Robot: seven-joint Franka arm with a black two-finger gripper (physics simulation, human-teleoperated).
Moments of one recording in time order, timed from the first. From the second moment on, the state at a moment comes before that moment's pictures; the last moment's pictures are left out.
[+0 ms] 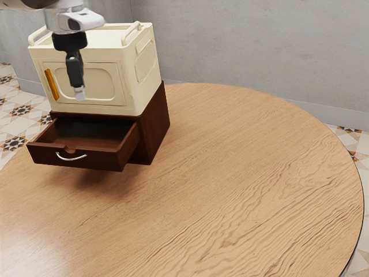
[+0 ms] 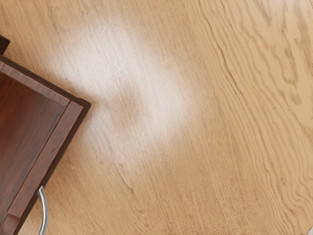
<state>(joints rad) -0.02 -0.01 0.07 -1.47 -0.02 1.32 0.82</state>
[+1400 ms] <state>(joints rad) 0.28 -0.07 -0.03 -2.06 -0.10 1.70 0.39</state>
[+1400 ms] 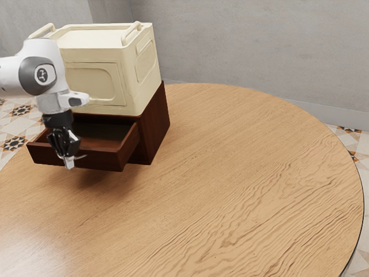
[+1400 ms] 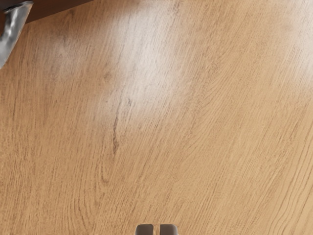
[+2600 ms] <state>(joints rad) 0.30 0.13 0.02 -1.92 -0.01 1.82 0.32</state>
